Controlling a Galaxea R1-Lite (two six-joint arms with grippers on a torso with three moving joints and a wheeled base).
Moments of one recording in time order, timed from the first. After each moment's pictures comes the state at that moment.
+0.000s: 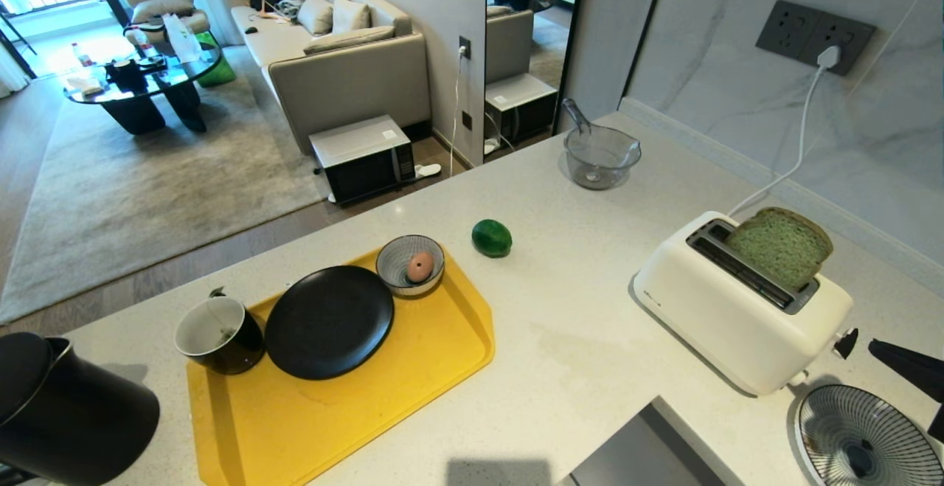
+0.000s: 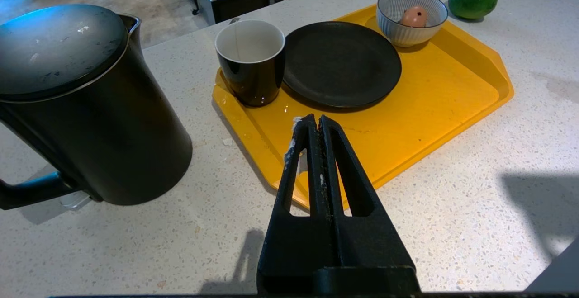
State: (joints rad) left arm 0.00 0.00 0.00 -0.05 0.01 -0.02; right arm -0.69 1.61 -0.15 -1.13 0.98 -0.32
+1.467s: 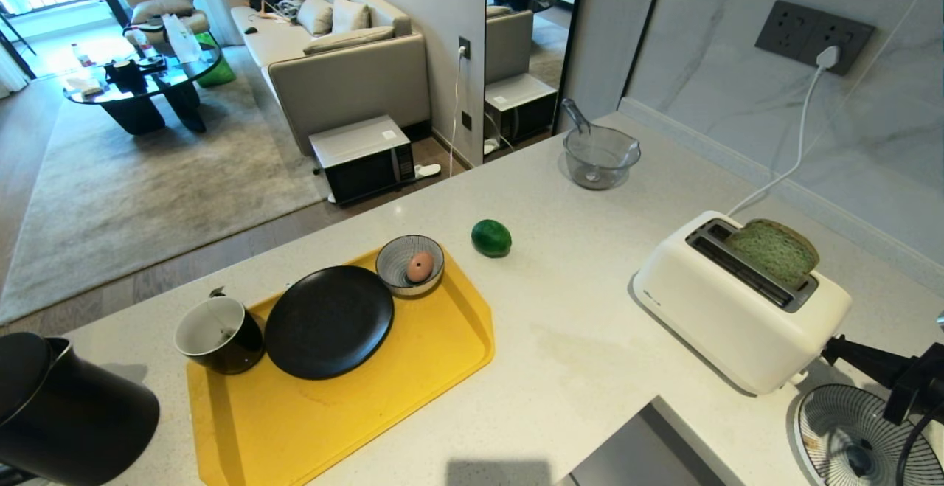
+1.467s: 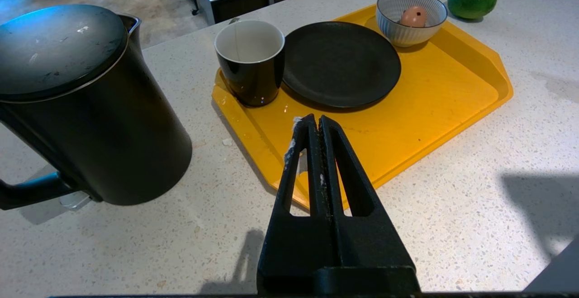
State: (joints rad) left arm 0.00 0.00 0.00 -0.05 0.01 -0.02; right arm -0.65 1.94 -0.29 -1.22 1.02 -0.42
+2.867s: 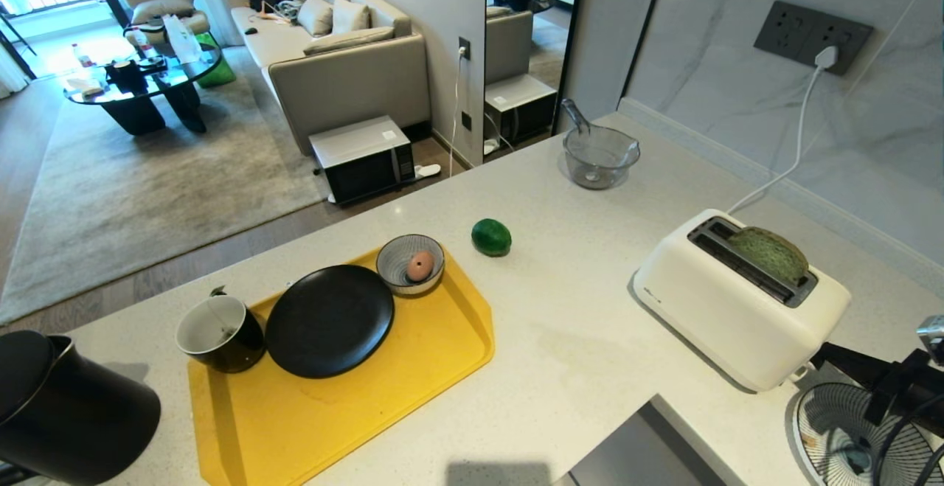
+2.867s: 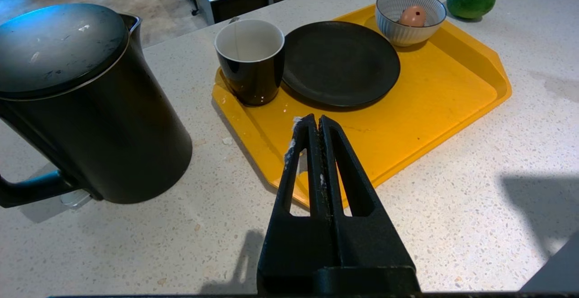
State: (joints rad) left arm 0.00 0.00 0.00 -0.05 0.01 -0.02; right arm -0.65 2.12 -0.30 -1.41 1.02 -0.43
